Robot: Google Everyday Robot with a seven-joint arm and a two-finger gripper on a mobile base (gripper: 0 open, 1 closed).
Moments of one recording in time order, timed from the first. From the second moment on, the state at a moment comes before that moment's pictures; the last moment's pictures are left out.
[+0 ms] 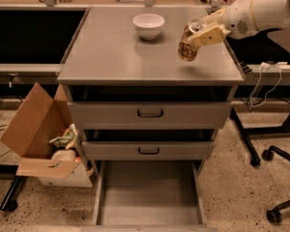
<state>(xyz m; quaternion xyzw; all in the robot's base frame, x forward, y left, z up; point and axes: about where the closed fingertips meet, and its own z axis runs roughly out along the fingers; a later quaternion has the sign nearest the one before) 0.693 -0.179 0.962 -0.48 0.72 0.16 0.47</state>
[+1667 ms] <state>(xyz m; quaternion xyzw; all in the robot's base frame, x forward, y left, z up) 0.771 -0.197 0.917 -0.37 0.83 0.18 0.38</state>
